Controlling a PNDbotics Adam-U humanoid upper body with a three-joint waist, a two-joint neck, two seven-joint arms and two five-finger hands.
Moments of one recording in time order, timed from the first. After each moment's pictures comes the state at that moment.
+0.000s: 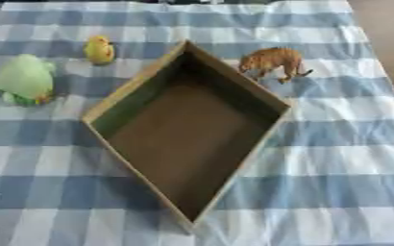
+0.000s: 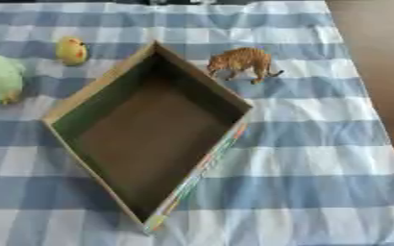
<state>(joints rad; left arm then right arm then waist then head) -0.29 0.16 0.04 -1.98 -0.25 -0.05 0.48 -0.94 -0.81 0.15 -1.48 0.23 -0.30 0.23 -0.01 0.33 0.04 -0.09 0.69</state>
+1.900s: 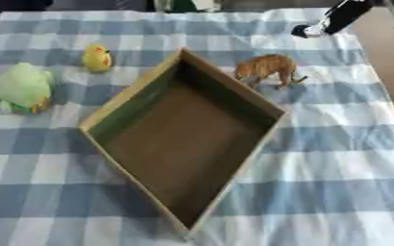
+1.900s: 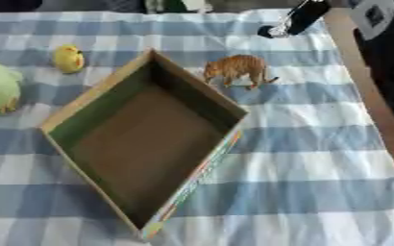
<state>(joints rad) -0.29 0.16 0.03 -1.98 -0.24 -0.05 0.47 -1.23 -0.63 0.18 -0.81 0.70 -0.60 0.56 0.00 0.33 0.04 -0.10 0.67</state>
